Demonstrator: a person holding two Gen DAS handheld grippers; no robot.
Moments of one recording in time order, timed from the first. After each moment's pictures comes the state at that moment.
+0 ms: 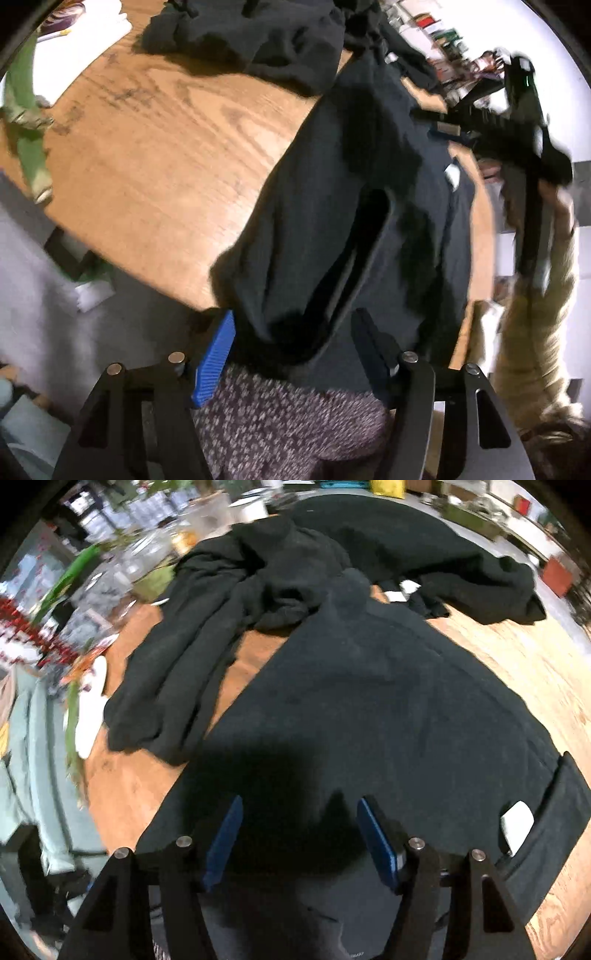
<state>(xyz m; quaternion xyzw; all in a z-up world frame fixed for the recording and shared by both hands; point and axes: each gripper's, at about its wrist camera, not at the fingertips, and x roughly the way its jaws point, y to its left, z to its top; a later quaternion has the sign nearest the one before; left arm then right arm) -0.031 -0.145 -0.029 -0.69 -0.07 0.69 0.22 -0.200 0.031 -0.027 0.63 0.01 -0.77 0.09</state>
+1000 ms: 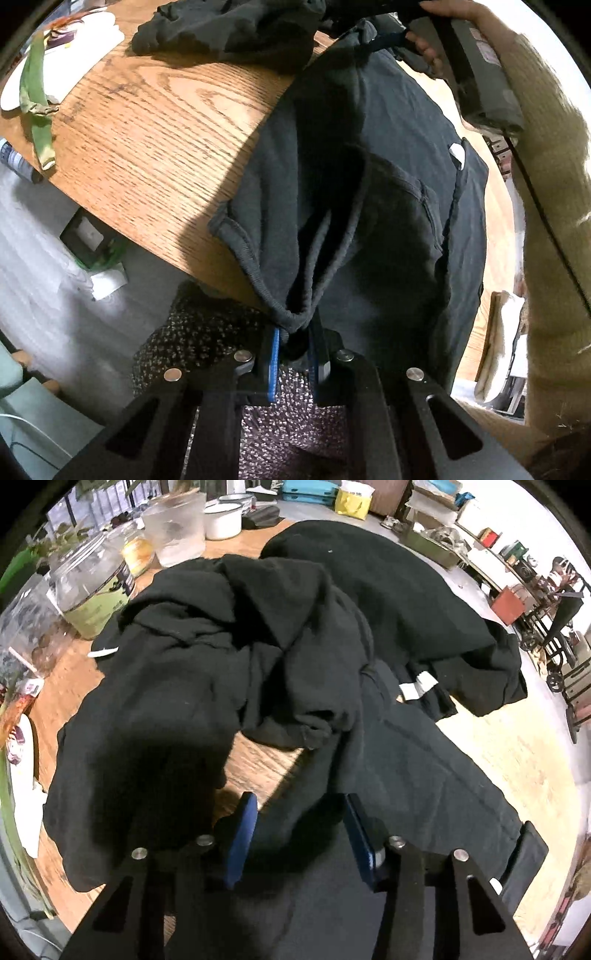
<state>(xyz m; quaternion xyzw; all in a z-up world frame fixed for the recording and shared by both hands) 0.003 -0.124 -0.010 -0.68 -0.04 0.70 0.20 -0.277 -0.046 -0.053 0.62 0.10 -0.77 -0.02</state>
